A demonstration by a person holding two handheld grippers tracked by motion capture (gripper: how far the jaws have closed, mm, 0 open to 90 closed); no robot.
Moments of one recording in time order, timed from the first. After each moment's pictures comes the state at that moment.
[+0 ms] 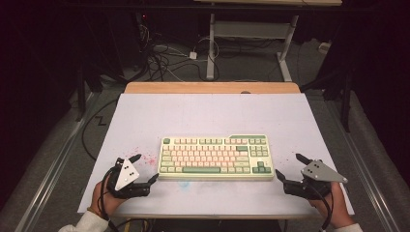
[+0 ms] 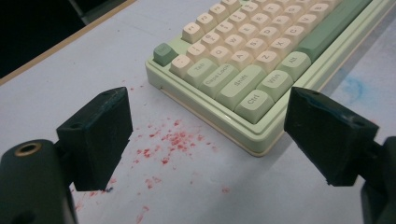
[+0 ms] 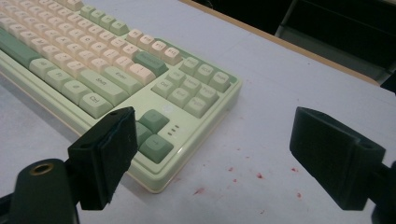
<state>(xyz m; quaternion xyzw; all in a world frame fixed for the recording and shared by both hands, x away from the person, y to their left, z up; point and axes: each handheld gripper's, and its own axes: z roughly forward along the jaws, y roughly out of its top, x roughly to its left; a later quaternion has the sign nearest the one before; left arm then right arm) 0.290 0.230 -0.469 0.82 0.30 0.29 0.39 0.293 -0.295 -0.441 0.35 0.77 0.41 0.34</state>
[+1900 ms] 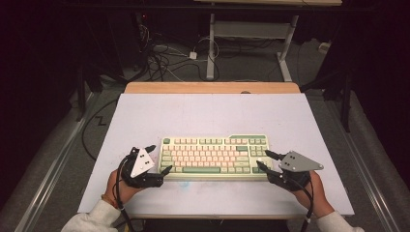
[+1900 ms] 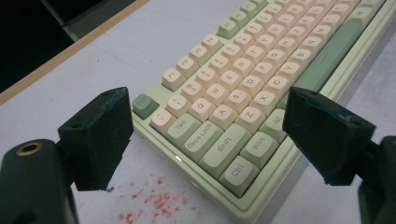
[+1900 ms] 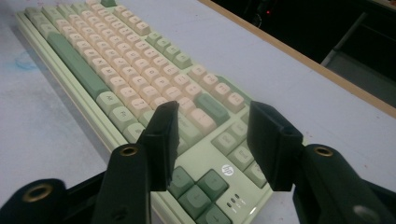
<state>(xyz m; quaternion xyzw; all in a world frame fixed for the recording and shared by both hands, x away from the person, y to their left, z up) 0.314 0.192 -0.446 0.83 0.27 0.28 0.39 0.313 -0.243 -0.425 0.26 0.82 0.43 0.29</state>
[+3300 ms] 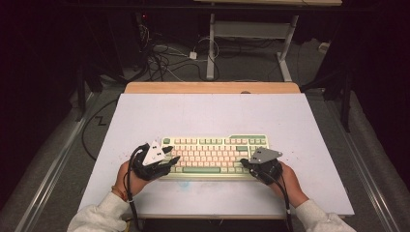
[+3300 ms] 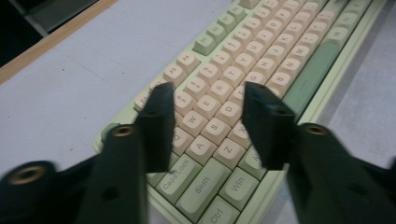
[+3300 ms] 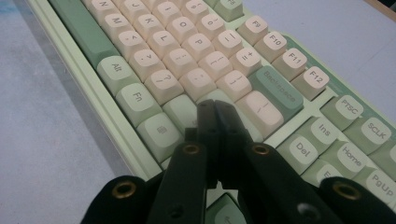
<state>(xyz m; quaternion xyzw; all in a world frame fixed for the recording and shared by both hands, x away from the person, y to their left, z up) 0.334 0.168 -0.432 0.86 0.25 0.22 0.39 0.348 -0.194 -0.457 0.25 0.88 0.34 0.23</state>
